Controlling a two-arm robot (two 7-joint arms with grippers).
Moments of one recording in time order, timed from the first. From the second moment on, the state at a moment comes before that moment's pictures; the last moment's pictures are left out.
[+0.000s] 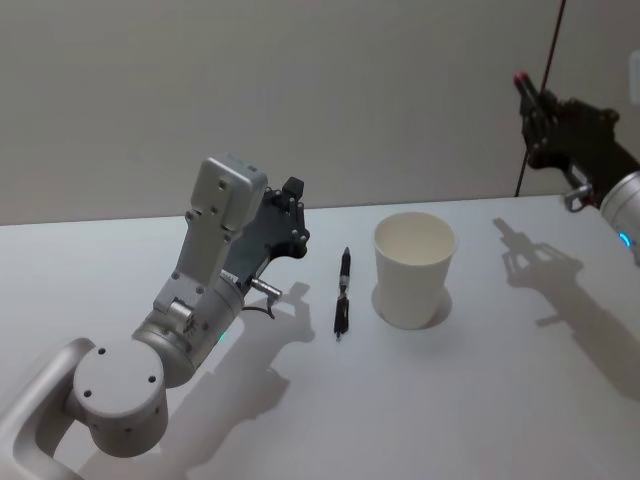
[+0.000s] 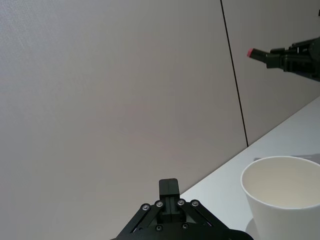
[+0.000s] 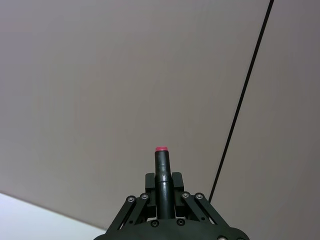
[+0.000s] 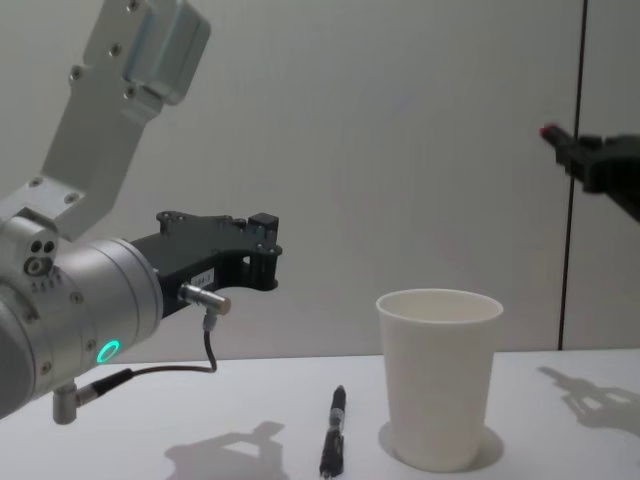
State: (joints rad) left arm -0.24 0.38 0.45 -1.63 -0.20 0.01 -0.01; right arm 0.36 0.31 -0.23 -1.51 0.17 0.08 0.17
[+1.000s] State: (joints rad) left arm -0.24 0.38 0.45 -1.63 -0.20 0.01 -0.01; right arm 0.41 0.19 -0.33 -1.44 0.18 -0.14 0.30
